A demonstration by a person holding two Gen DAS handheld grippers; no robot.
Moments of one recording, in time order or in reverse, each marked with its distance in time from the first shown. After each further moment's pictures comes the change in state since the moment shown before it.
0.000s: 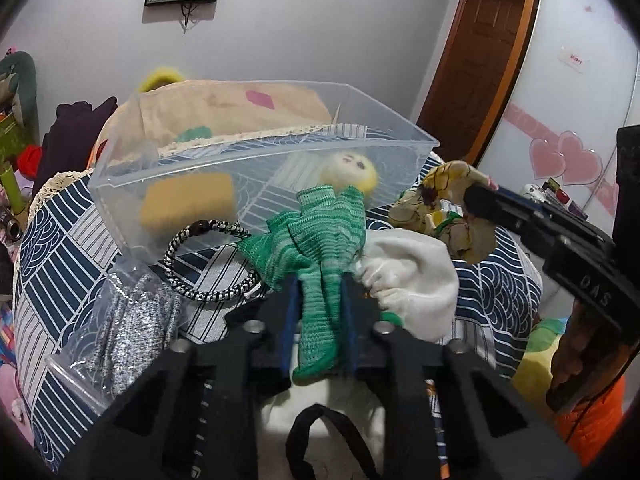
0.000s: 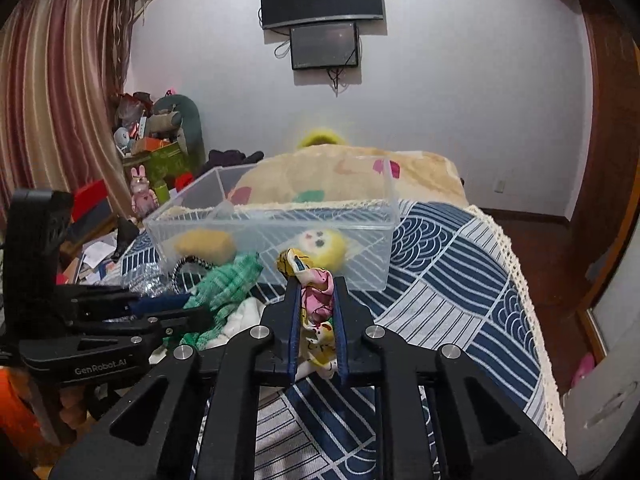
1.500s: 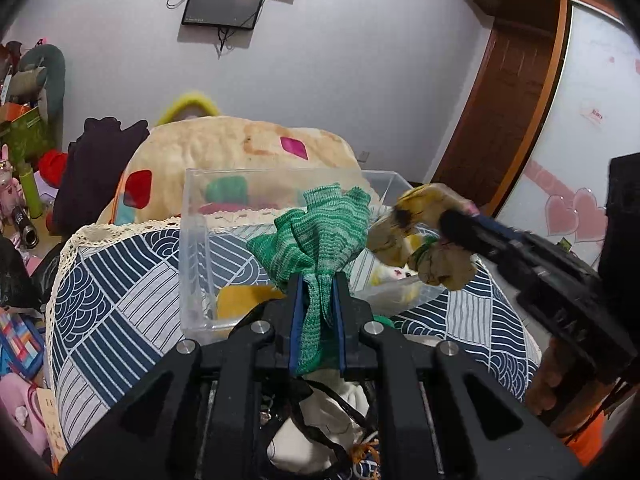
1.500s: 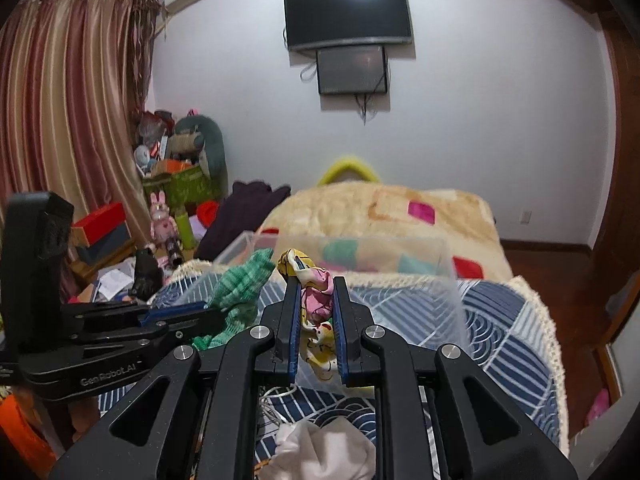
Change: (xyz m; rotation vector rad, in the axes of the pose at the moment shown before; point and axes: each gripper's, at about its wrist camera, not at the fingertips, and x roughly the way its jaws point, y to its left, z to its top) left arm -0.025 0.044 0.066 -0.093 -0.114 0.052; right arm 0.051 0.034 0.063 -0.034 -0.051 0.083
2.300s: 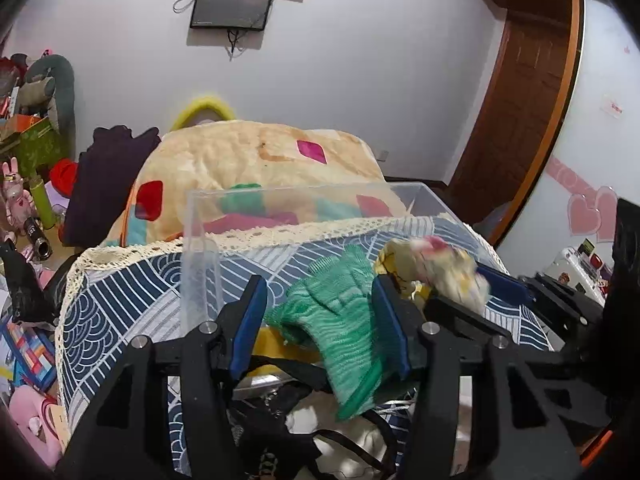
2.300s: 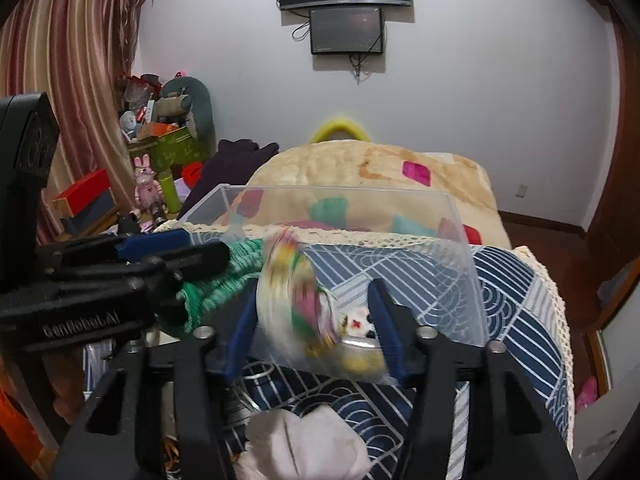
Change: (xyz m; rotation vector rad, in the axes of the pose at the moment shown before) left arm 0.024 0.001 0.024 0.014 -0.003 0.083; right arm 0.021 -0.010 -0.011 -0.014 0.123 -0.041
